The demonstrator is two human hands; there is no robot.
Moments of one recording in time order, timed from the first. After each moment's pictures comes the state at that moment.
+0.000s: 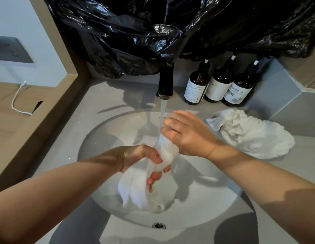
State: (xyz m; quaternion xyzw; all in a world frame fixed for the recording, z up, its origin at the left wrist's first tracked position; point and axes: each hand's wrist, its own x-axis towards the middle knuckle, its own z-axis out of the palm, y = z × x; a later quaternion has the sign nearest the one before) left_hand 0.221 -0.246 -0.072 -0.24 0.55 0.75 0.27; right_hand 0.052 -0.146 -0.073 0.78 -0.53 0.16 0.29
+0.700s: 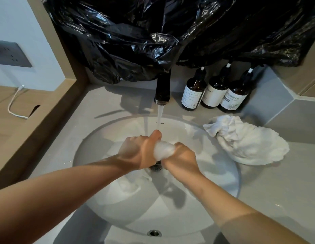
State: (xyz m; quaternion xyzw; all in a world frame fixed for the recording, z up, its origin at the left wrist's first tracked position) left_hand 0.203 -0.241 -0.079 -0.23 0.96 0.17 -0.04; right_hand 0.114 -0.127 -0.078 0.25 -0.85 0.33 -0.33
